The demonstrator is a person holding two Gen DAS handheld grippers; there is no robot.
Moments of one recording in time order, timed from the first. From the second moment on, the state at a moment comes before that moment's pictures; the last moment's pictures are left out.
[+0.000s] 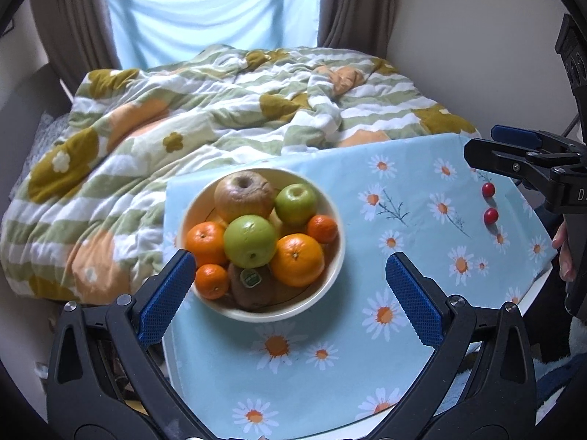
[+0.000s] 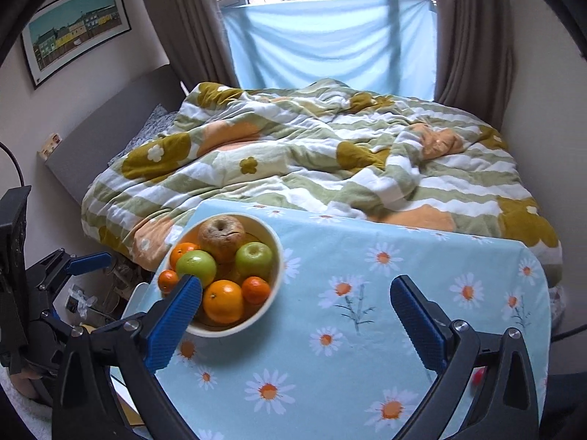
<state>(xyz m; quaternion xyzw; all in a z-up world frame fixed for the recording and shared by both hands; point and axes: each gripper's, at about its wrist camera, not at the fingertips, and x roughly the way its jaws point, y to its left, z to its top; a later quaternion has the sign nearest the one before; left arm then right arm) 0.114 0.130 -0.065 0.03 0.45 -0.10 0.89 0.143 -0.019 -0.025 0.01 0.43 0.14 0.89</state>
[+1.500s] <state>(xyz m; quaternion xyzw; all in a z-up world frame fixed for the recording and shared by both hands) 0.146 -0.235 -0.212 0.09 0.51 -0.26 0.81 0.167 -0.291 -0.156 -0.15 0.51 0.19 0.83</state>
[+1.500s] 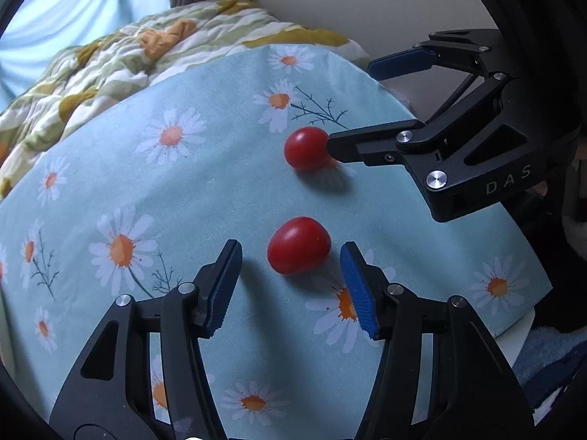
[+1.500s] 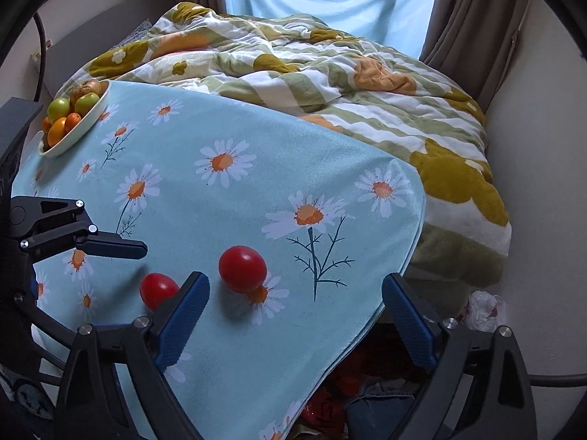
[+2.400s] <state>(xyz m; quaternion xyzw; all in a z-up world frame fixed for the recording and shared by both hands) 0.136 -0.223 -0.211 0.10 0.51 -0.22 0.83 0.169 -0.264 -0.180 -0.17 0.52 0.28 0.79</state>
